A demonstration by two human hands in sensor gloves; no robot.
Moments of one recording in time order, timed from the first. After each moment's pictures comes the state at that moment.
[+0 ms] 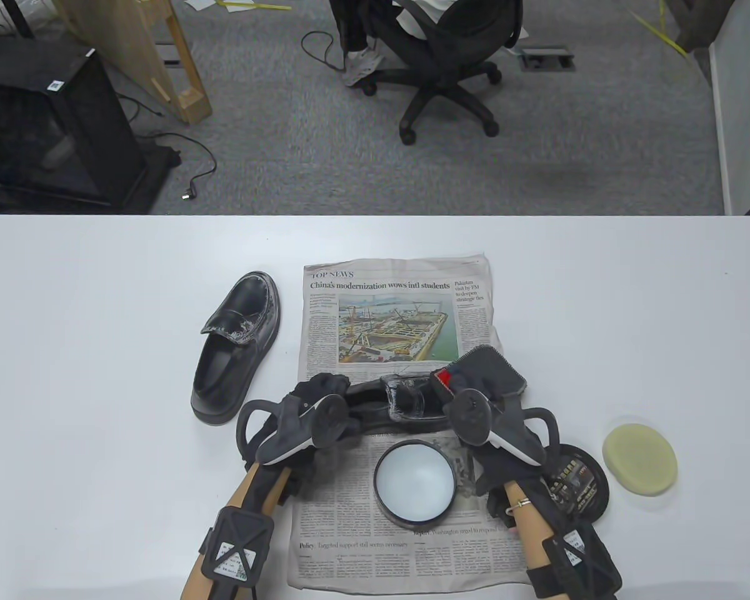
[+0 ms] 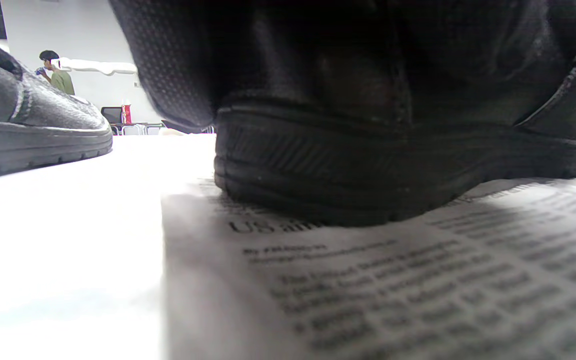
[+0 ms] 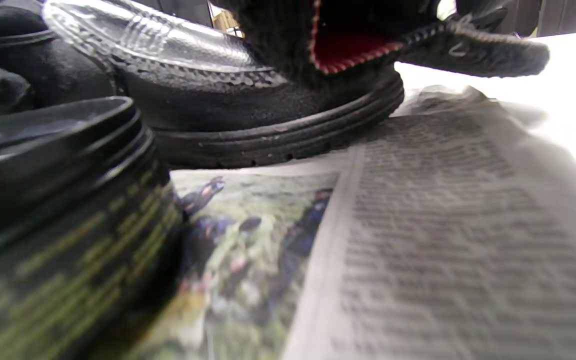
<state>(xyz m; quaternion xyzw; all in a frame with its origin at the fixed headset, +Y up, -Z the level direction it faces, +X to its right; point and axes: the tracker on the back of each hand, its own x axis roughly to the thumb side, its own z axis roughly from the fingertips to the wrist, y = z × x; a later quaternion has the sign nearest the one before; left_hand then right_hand) -0.125 -0.748 -0.287 0.00 -0.14 0.01 0.99 0.146 -0.739 -0.266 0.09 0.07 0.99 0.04</state>
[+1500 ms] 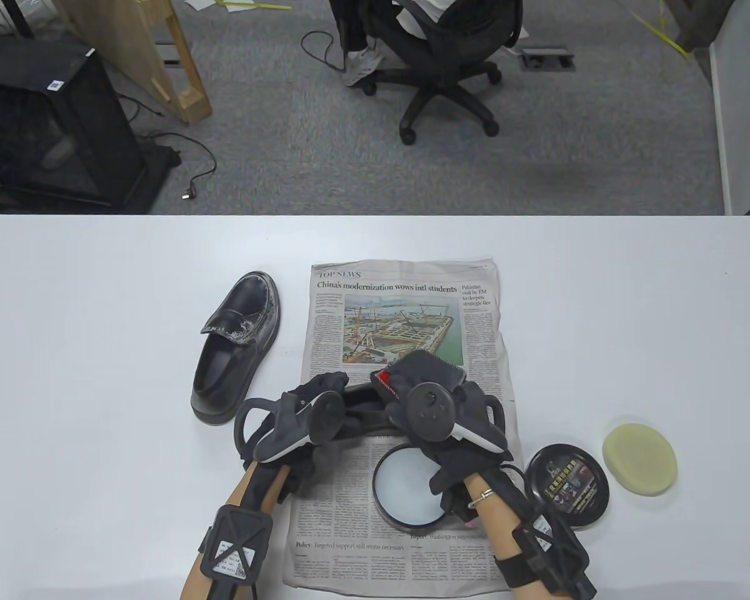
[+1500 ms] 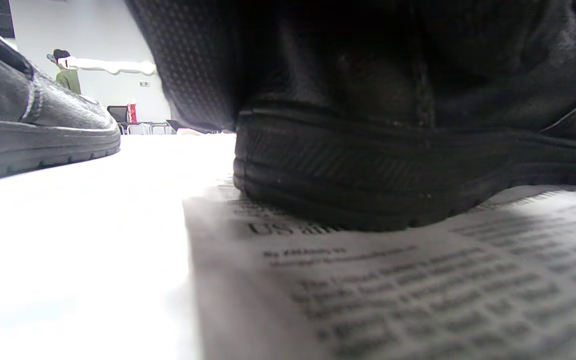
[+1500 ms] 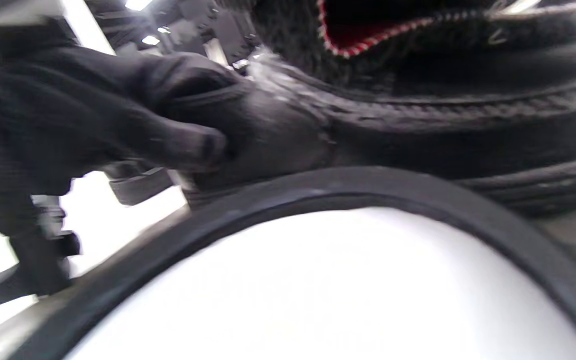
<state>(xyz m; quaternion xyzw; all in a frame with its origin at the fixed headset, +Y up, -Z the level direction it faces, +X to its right) -0.128 -0.747 -0.289 0.00 -0.13 0.01 0.99 0.083 -0.721 -0.289 0.17 0.10 0.97 0.14</state>
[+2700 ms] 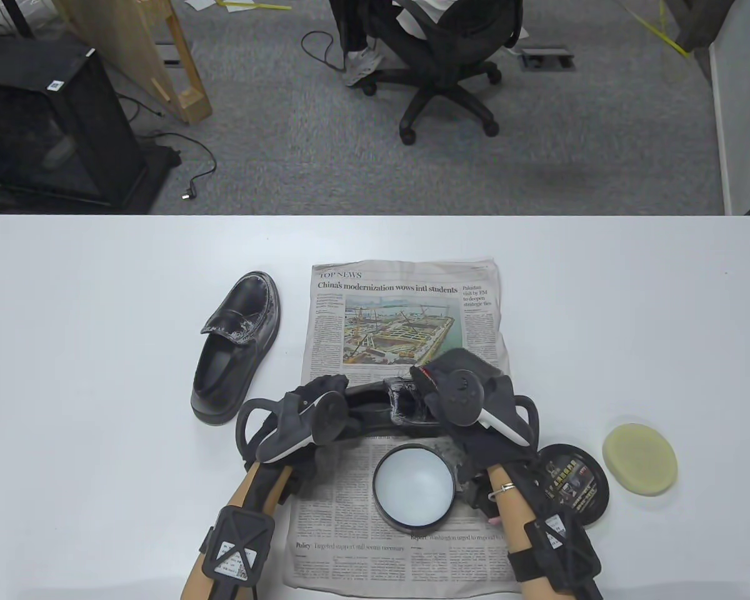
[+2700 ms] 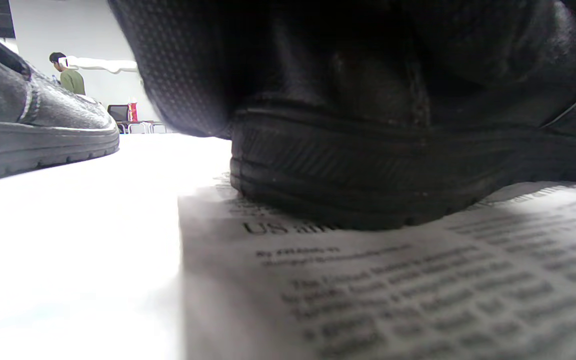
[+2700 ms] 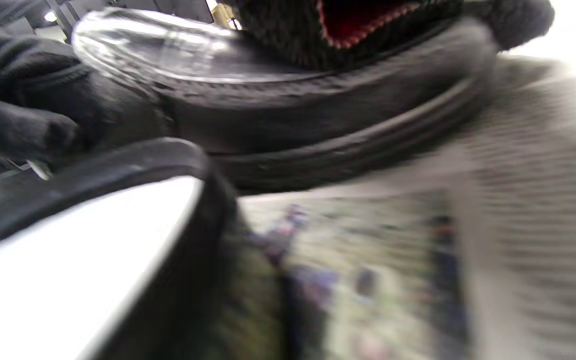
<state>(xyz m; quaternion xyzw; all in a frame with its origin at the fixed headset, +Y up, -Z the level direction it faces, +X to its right) -0.125 -0.747 -0.288 -0.01 -0.13 0.00 0.99 0.133 -0.737 -0.286 0.09 0.12 0.98 0.10</state>
